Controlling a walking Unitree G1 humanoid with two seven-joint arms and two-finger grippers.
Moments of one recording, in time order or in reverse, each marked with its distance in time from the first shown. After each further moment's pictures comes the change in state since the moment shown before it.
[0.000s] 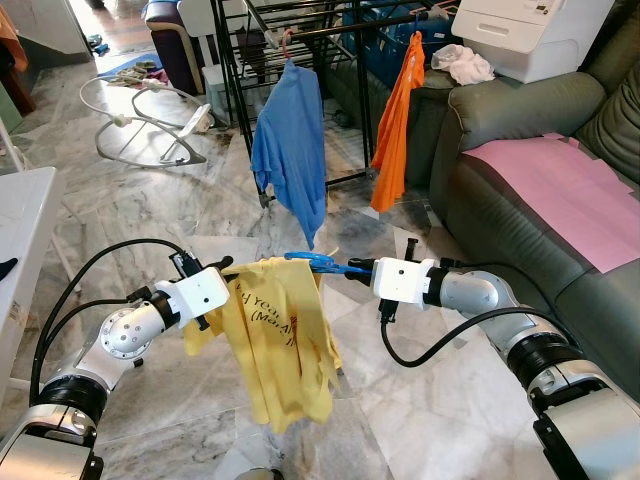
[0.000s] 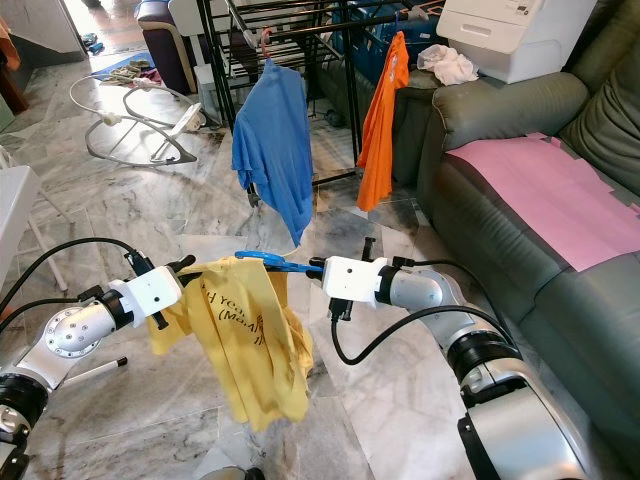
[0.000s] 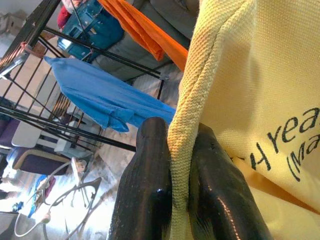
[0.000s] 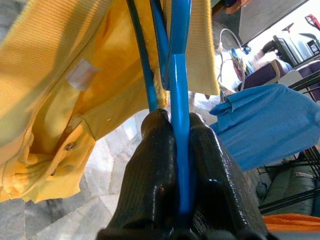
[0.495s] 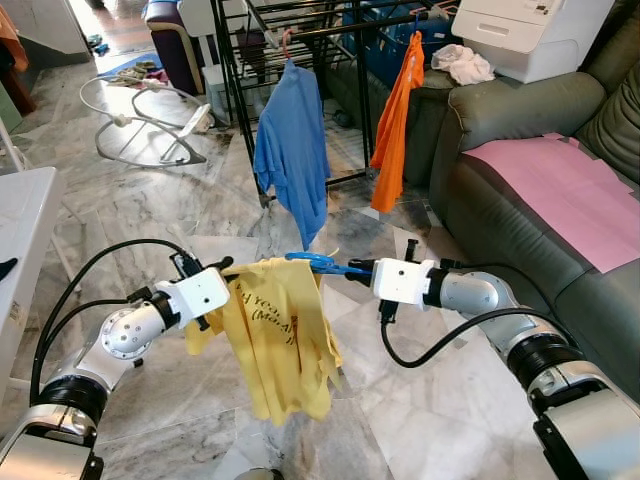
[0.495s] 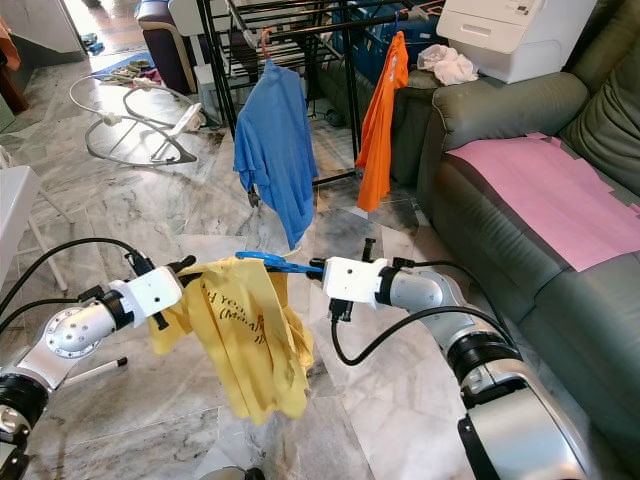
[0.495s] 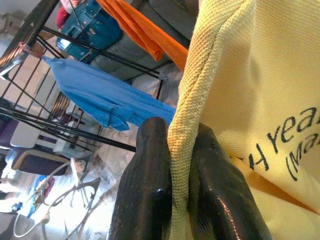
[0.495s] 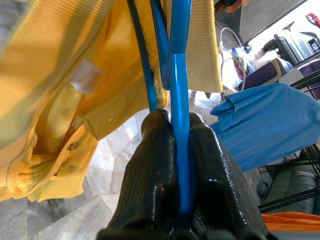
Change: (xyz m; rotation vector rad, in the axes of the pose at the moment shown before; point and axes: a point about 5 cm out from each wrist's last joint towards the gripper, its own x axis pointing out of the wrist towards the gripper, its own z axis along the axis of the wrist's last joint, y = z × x) left arm 0.000 -0.001 0.000 0.001 0.000 -0.009; right arm 0.000 0.001 -0.001 0.005 0.004 0.001
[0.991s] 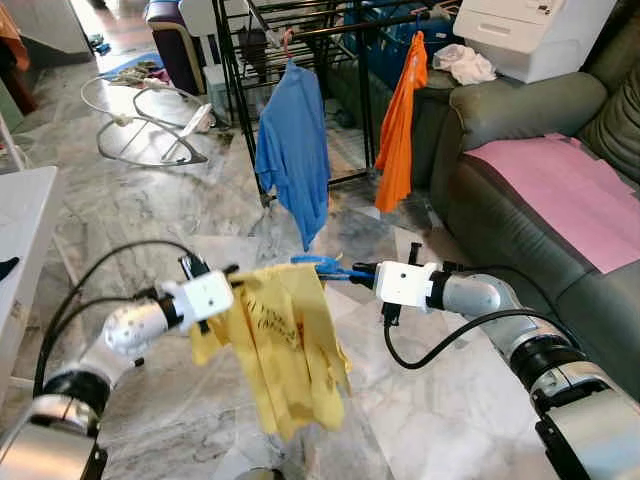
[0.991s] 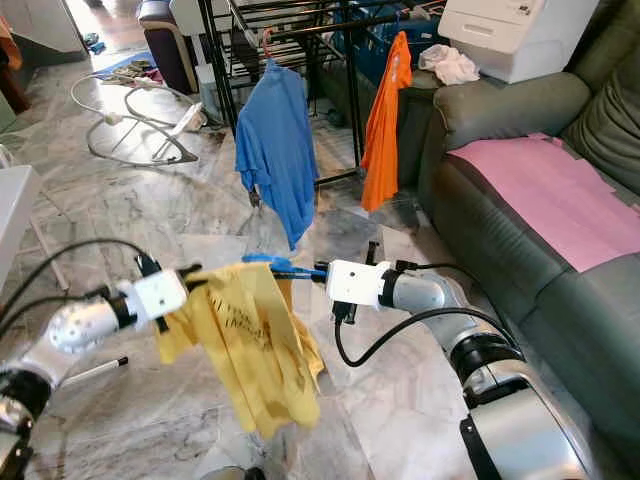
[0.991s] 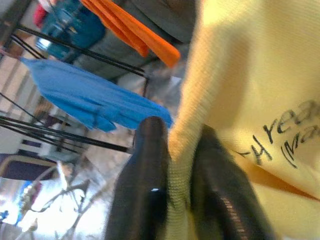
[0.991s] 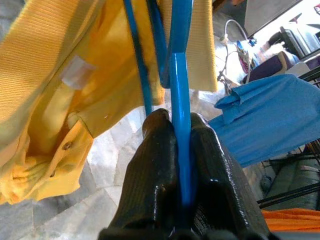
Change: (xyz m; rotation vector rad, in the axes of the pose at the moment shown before) left arm 0.009 0.003 0.006 0.015 -0.009 -0.069; right arm 0.000 0.004 -0.004 0.004 0.021 0.011
